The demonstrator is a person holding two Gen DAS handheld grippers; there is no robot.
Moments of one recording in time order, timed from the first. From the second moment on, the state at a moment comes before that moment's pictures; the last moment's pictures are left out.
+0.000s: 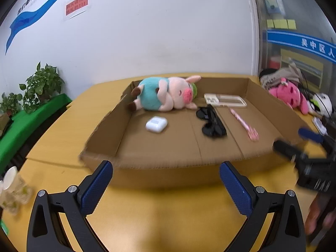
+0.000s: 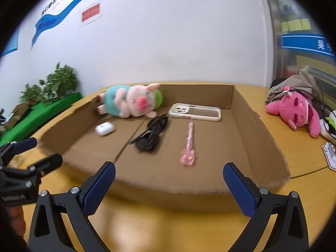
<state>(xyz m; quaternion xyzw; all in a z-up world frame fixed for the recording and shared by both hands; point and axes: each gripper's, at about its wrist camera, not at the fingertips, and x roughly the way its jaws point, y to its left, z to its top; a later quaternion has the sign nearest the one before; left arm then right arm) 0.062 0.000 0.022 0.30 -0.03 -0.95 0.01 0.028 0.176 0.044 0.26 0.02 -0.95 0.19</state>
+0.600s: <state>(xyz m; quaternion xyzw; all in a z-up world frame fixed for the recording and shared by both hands) 0.094 -0.054 -0.058 0.45 -0.03 -0.89 -0.06 0.061 0.268 -0.010 0.45 0.10 -0.87 0.20</state>
